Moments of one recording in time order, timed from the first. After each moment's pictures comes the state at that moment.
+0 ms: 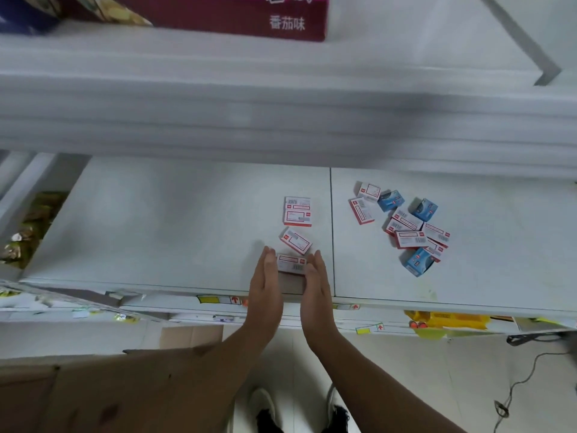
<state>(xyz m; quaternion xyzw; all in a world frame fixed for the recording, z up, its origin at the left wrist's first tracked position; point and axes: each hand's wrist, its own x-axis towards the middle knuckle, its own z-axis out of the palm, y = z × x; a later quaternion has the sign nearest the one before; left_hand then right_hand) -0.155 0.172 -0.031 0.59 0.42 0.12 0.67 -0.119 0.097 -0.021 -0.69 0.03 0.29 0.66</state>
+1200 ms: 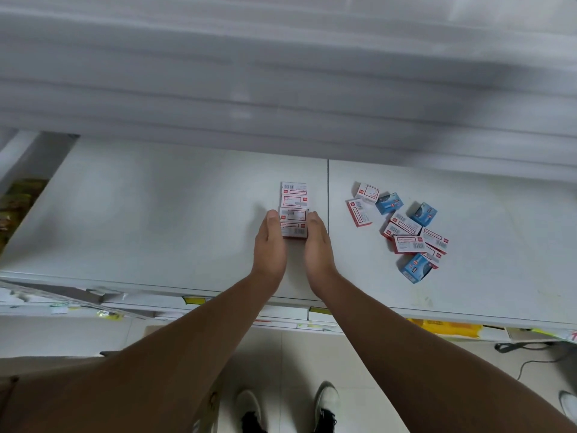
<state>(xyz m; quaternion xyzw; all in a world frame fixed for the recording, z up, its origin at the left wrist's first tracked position) -0.075 0.205 -0.022 0.61 0.41 0.13 0.67 -0.023 0.137 -0.033 -0.73 -0.01 0.30 0.62</state>
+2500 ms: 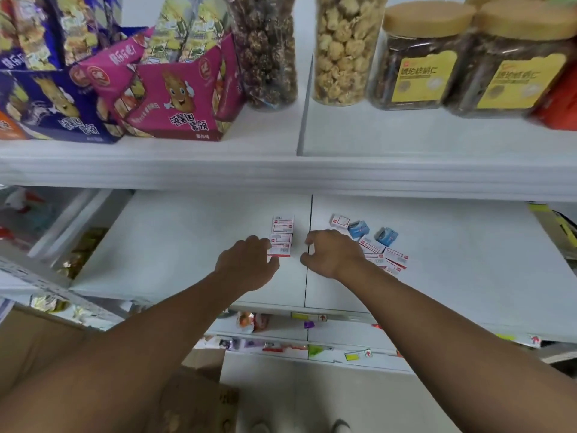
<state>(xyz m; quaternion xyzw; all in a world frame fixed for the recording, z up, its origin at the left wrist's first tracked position) -0.123 0.172 0.129 0.95 0.28 -0.09 0.09 0.011 0.019 0.136 -0.90 -0.37 0.19 0.11</state>
